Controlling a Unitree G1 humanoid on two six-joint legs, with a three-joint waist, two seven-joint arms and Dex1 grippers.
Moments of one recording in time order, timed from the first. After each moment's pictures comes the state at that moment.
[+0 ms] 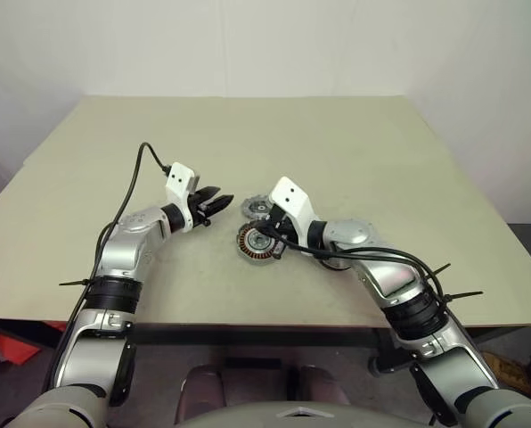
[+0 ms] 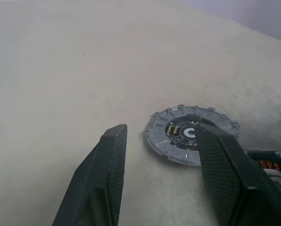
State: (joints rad) left arm -0.53 0.35 0.03 0.30 -0.31 0.40 -0.73; right arm -0.49 -0.35 0.37 -0.13 0.14 0.67 0.68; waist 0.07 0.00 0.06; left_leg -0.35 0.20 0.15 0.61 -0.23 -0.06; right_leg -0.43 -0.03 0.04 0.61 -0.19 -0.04
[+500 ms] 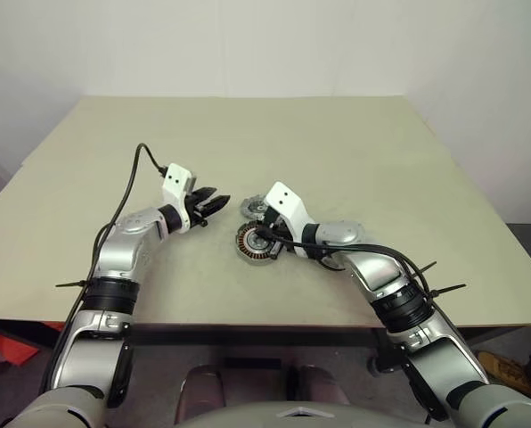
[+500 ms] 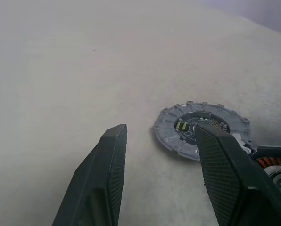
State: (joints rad) left arm -0.52 0.36 0.04 0.30 -0.31 0.40 -0.71; right arm -0.52 -0.31 0.39 0.00 0.11 0.64 0.68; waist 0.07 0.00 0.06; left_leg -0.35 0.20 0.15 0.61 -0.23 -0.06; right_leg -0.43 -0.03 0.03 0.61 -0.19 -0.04
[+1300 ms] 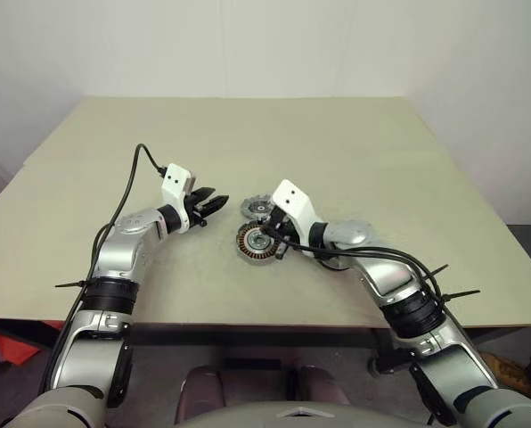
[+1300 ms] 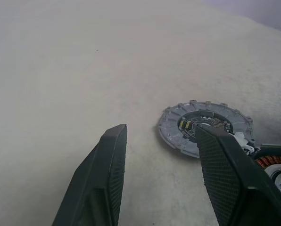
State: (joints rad) left arm -0.52 0.36 0.04 0.31 -0.31 0.40 -0.71; right arm -0.49 -0.35 0.37 -0.12 0.10 0.69 0.68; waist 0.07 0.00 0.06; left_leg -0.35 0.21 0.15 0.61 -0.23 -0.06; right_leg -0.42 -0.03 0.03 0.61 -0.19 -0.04
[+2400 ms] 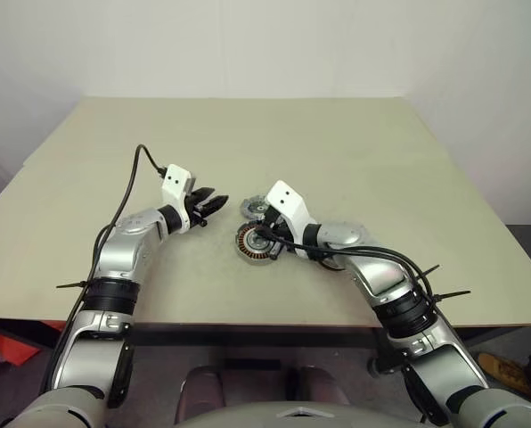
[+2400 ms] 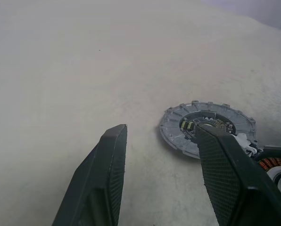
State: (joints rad) left arm -0.52 0.36 0.04 0.31 -0.30 0.39 -0.70; right arm -0.49 -0.29 0.37 -0.03 0.09 0.70 0.67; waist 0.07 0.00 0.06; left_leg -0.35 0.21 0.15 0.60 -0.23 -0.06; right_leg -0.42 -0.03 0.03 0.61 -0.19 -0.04
